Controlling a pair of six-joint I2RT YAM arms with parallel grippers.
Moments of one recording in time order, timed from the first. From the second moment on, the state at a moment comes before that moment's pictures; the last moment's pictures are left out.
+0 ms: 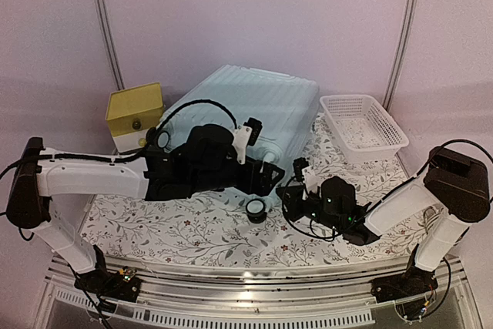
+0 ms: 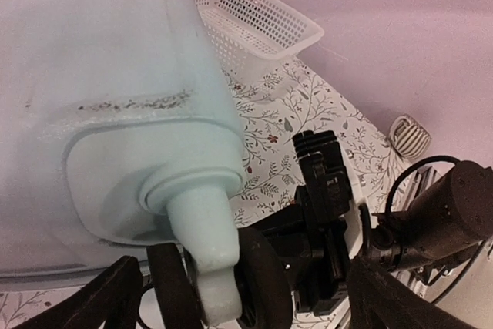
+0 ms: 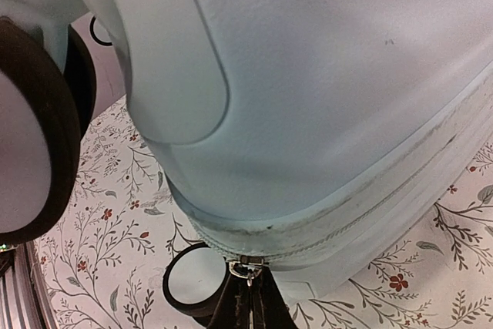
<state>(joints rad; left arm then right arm) -1.10 1.56 1.10 0.05 -0.17 -0.43 0.97 1.68 0.50 0.94 0.20 0.35</state>
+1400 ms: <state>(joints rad) -1.12 1.64 1.16 -0.02 -0.17 -0.45 0.61 1.59 0.62 0.56 0.08 0.42</state>
